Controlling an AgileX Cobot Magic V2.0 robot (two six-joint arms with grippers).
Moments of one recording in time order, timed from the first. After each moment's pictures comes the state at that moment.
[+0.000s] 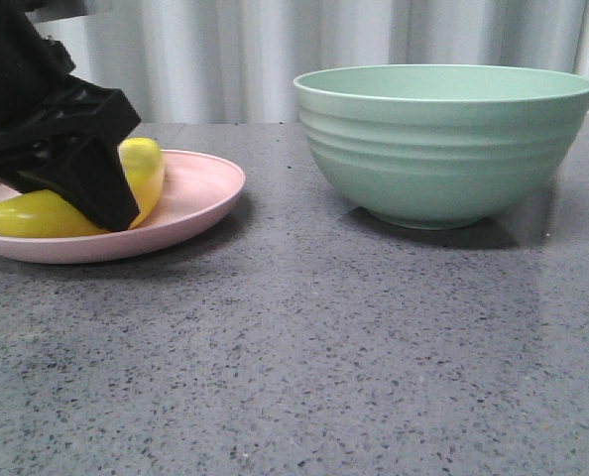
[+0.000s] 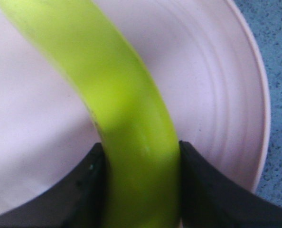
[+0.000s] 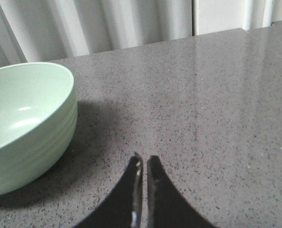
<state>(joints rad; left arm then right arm) -0.50 1.48 -1.01 -0.22 0.66 0.16 -0.10 0.37 -0.29 0.03 0.22 0.09</state>
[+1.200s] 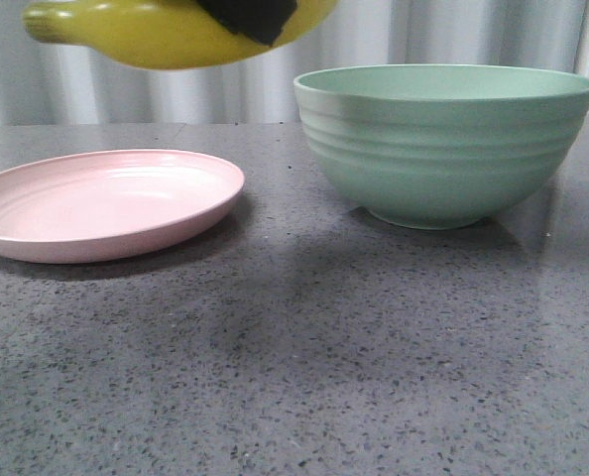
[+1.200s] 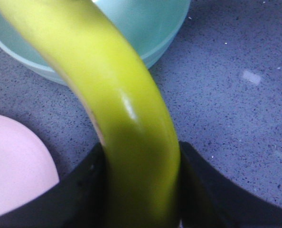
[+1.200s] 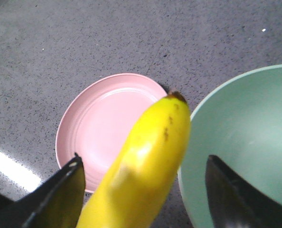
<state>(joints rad) -0.87 1.30 -1.16 -0.22 0.73 0.22 0.49 1.27 -1.23 0.30 0.59 0.06</state>
